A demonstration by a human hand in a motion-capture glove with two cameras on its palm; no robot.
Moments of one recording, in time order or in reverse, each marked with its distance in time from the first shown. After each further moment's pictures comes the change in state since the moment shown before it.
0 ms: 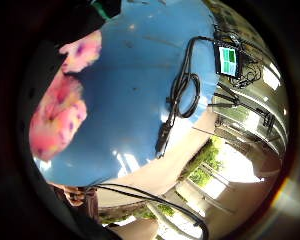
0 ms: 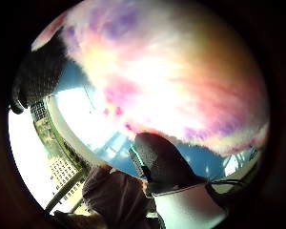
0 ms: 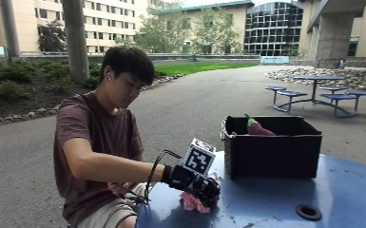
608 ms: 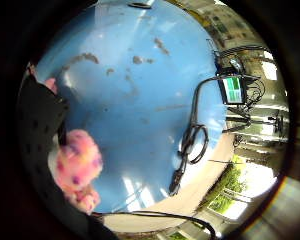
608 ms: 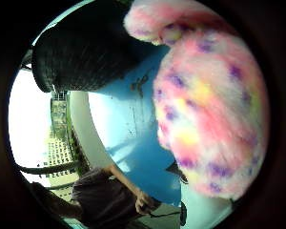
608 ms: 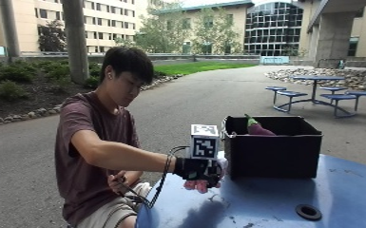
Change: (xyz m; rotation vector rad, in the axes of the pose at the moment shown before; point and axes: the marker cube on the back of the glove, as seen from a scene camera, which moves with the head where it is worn) arm -0.010 -0.027 -0.047 0.351 -0.206 -0.164
